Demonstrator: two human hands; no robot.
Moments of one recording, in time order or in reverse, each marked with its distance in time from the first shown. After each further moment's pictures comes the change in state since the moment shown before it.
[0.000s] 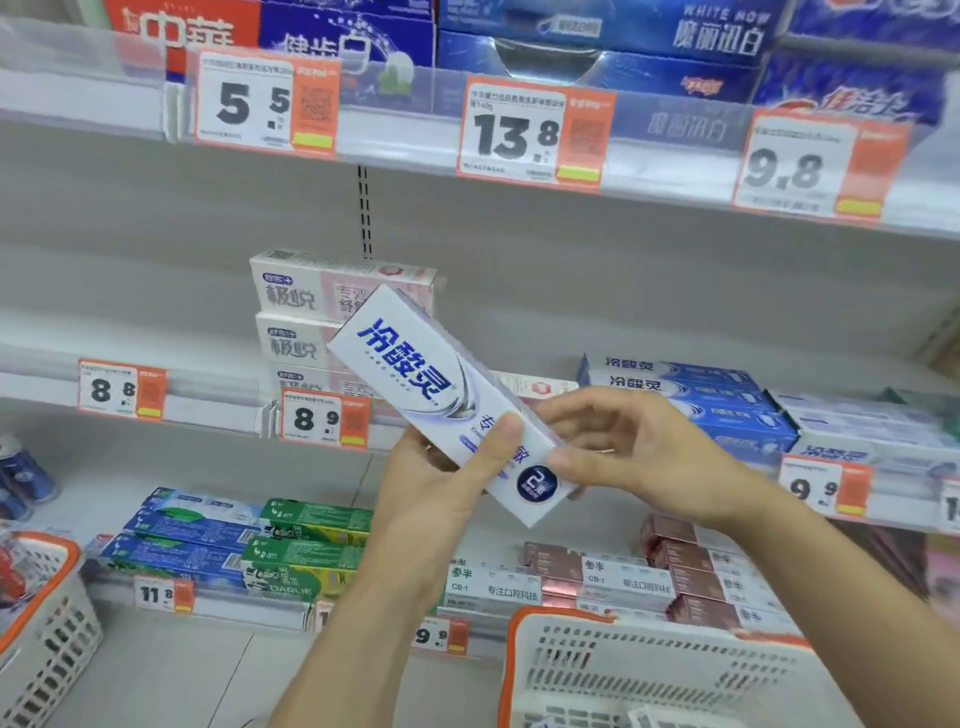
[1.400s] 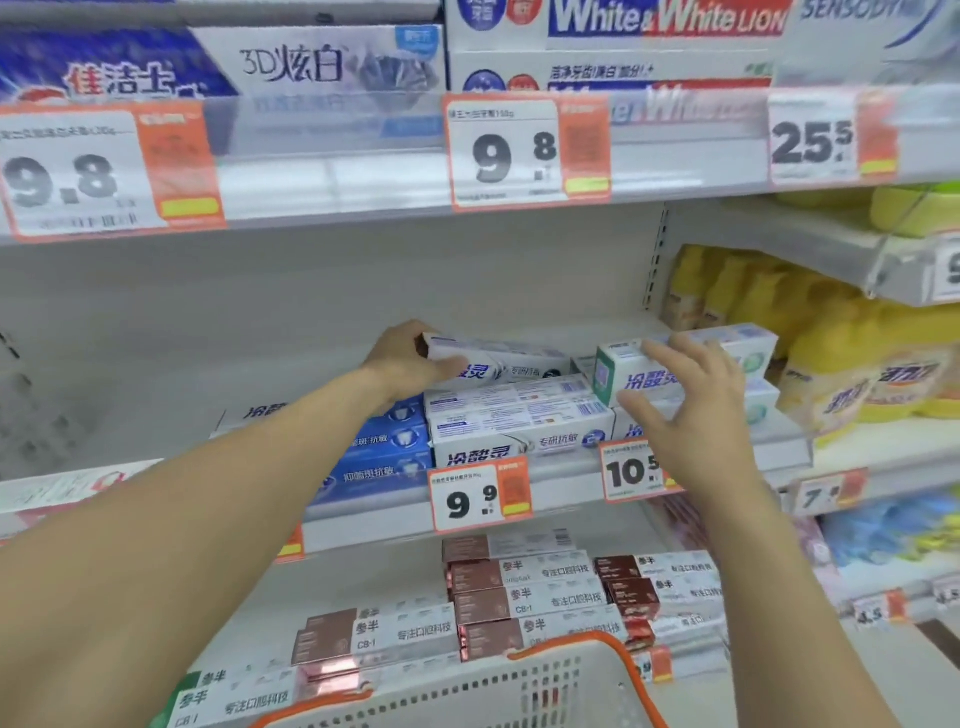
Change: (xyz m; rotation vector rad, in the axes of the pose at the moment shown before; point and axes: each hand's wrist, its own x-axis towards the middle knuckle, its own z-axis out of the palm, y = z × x) left_hand 0.215 -0.112 0.330 0.936 -0.308 0.025; right_hand -0.159 0.205 -0.333 -0.668 1.055 0.094
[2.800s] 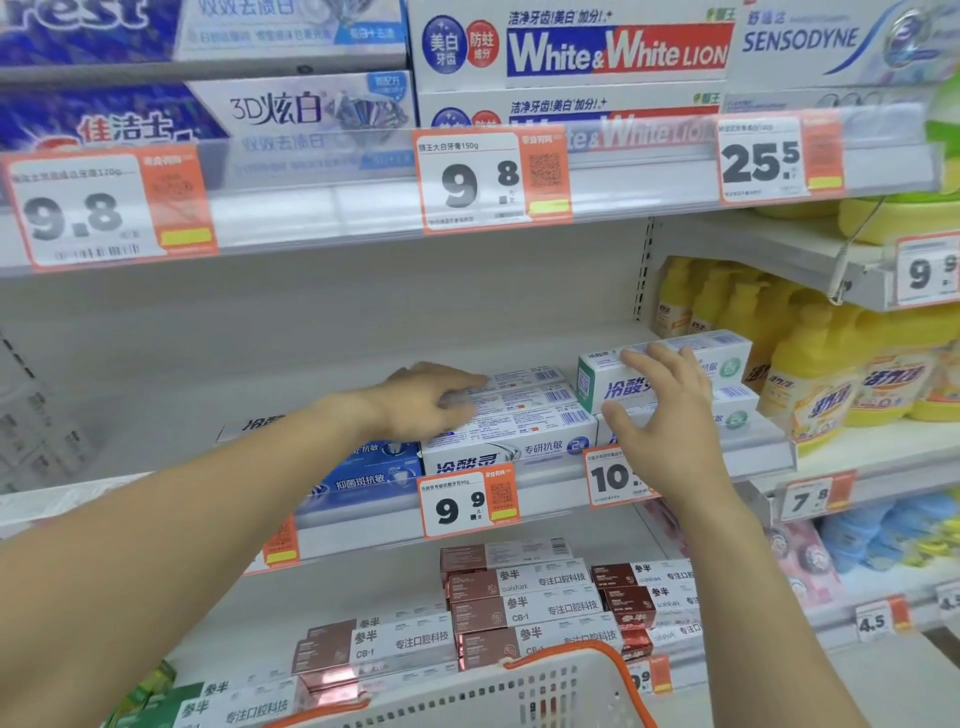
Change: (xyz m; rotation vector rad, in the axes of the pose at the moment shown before) left_hand -0.014 0.003 0.006 0.681 -0.362 0.308; right_hand -0.005 -0.010 -0.004 0.090 -0.046 0.052
